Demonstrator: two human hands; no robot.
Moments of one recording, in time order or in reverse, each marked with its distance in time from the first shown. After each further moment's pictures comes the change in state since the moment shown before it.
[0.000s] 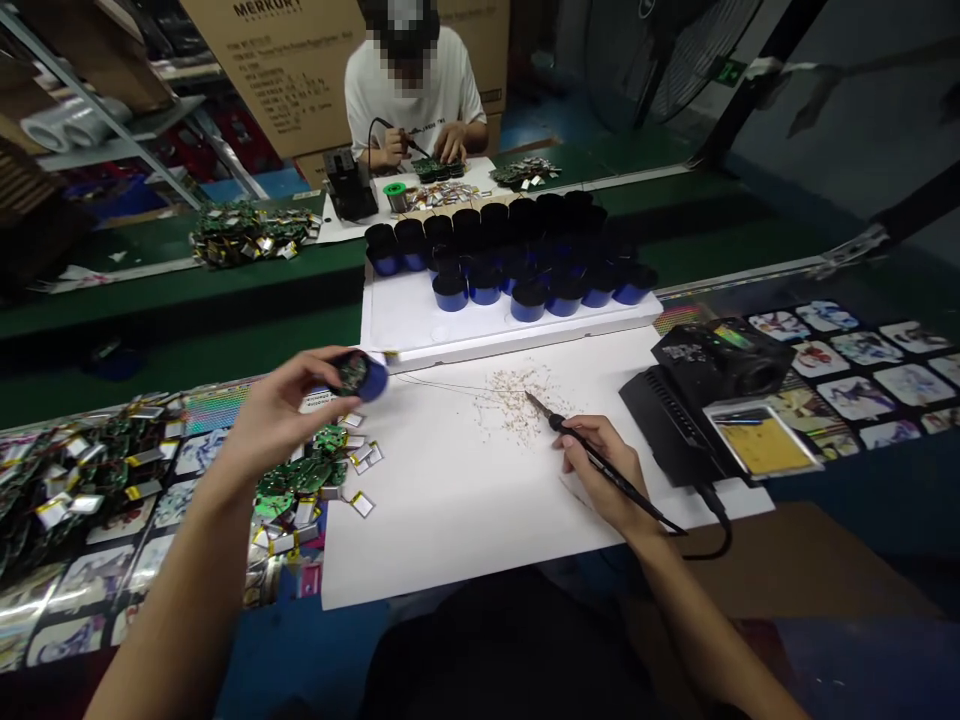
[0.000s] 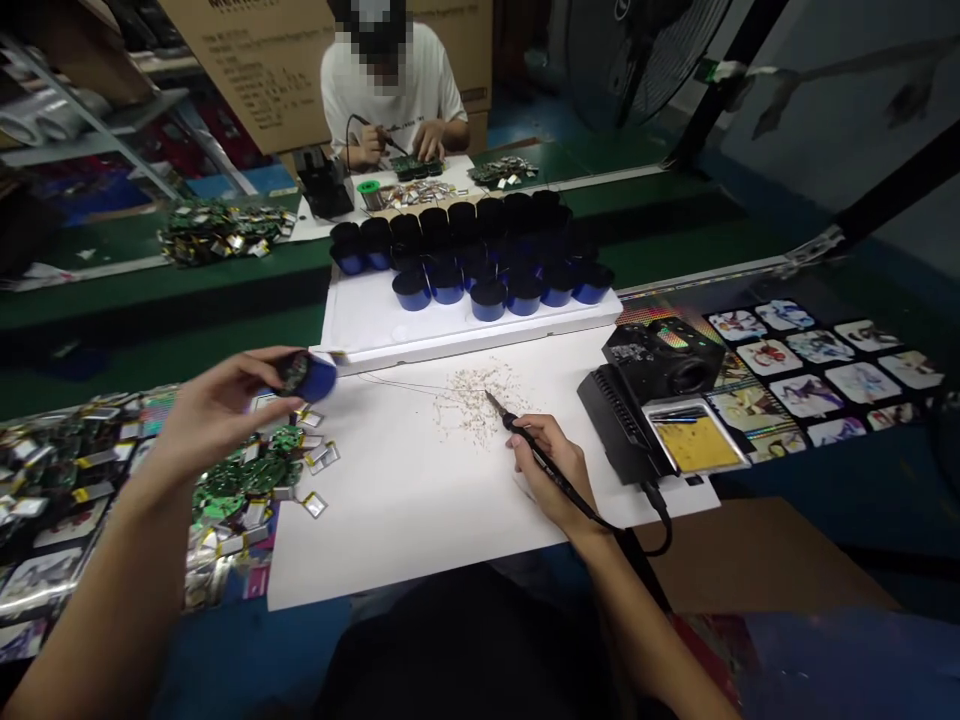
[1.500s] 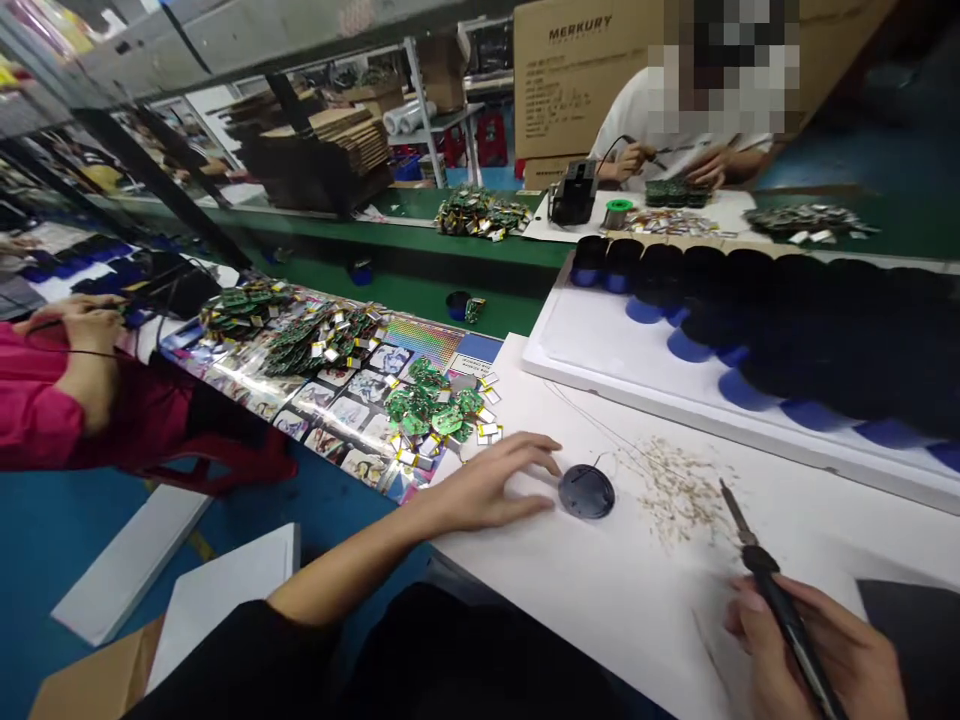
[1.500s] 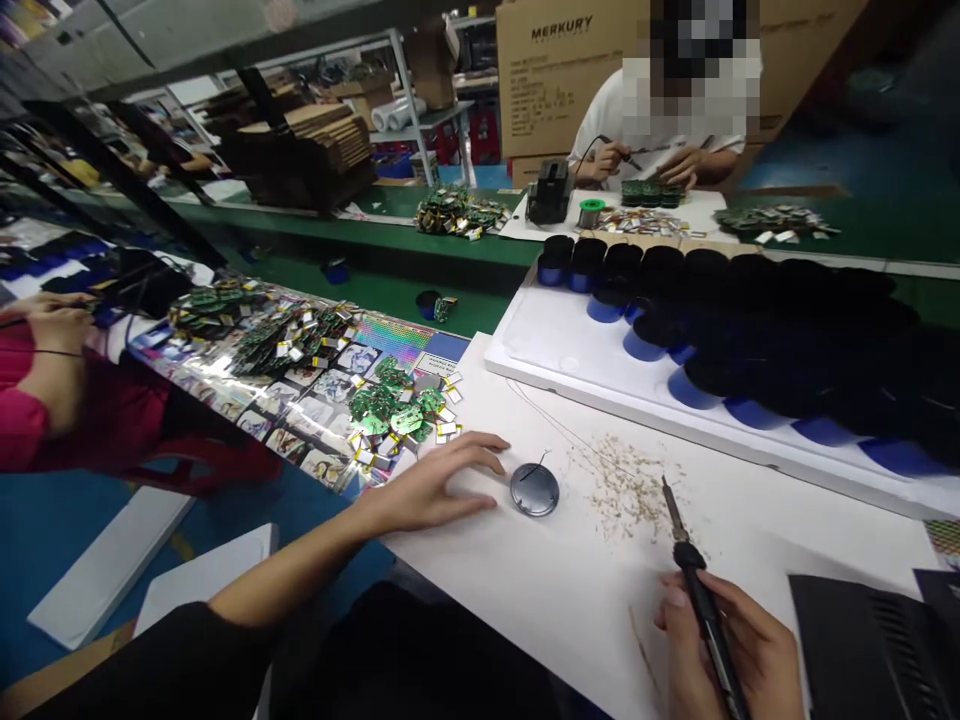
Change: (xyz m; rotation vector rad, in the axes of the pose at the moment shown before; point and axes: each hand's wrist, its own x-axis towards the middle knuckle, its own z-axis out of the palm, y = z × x) left_hand -0.091 0.022 0.093 0.234 -0.128 0.098; right_hand 0.001 0.000 -0.009 -0.206 0.165 0.079
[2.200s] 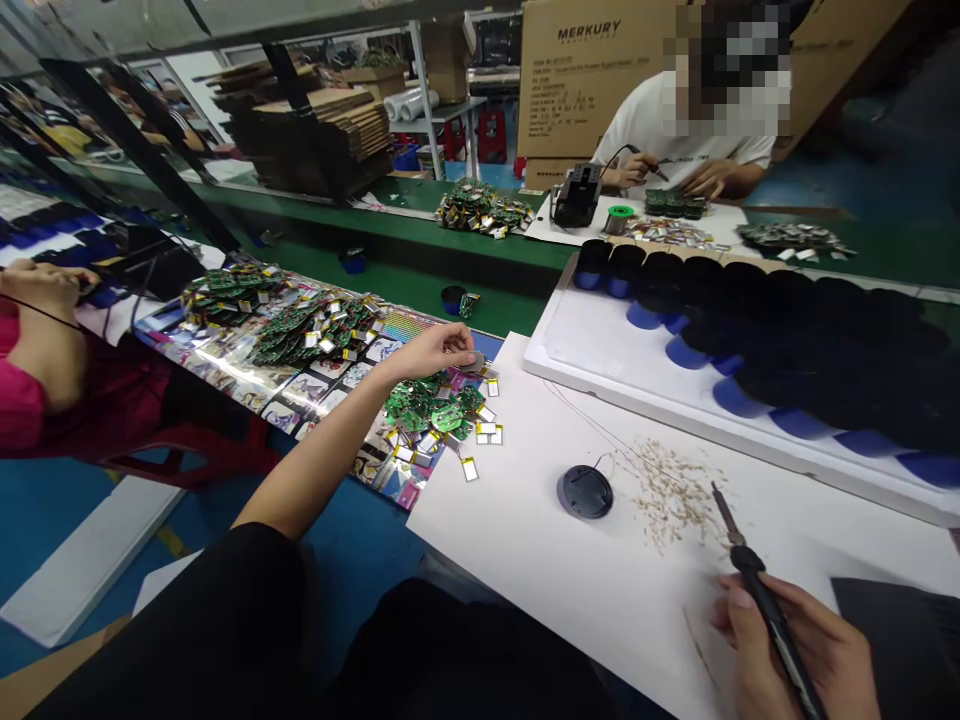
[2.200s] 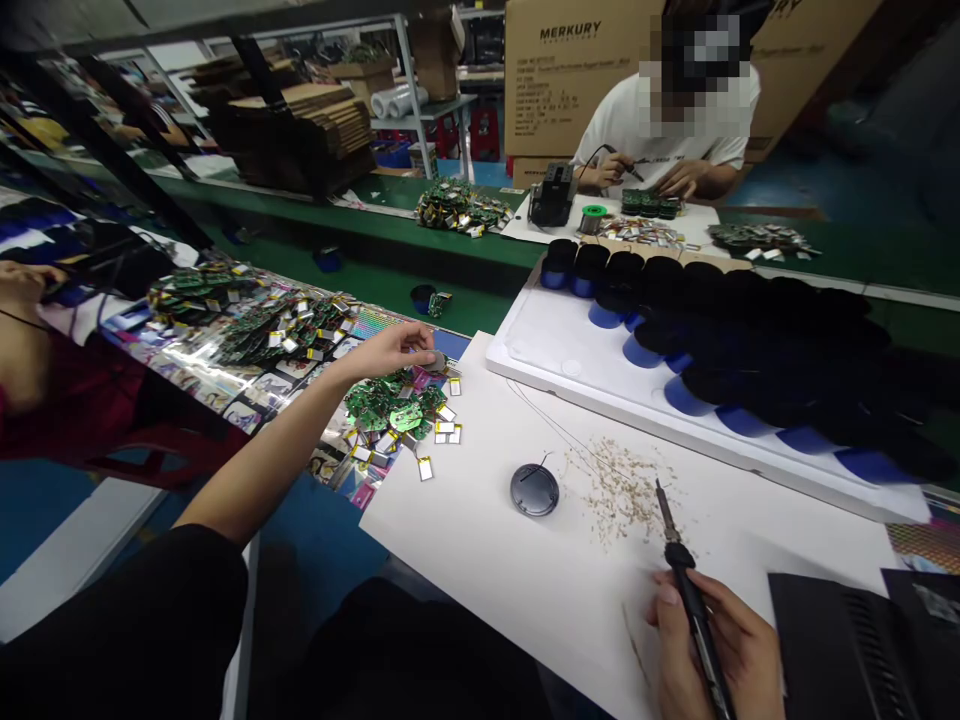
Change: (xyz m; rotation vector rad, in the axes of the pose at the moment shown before) left_hand 0.047 -0.121 -0.126 -0.057 0.049 -0.371; right_hand 0.004 0.006 -0.003 -0.002 -0.039 -0.025
